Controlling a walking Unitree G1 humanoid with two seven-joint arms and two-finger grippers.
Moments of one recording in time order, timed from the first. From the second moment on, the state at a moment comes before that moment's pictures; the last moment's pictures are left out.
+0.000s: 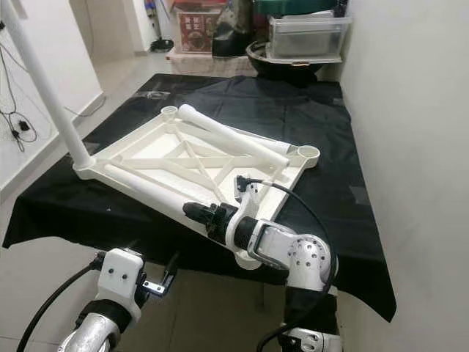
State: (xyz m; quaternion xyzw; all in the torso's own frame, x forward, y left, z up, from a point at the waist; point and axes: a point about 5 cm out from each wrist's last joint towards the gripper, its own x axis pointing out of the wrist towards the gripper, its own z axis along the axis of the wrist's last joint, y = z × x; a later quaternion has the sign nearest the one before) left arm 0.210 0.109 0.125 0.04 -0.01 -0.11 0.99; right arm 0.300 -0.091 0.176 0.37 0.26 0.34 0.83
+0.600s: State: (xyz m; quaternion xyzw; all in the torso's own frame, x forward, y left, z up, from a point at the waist) left arm 0.221 0.122 0.136 -0.01 -0.03 -0.08 1.00; right arm 0.316 -0.154 0.175 0.41 0.19 0.30 0.84
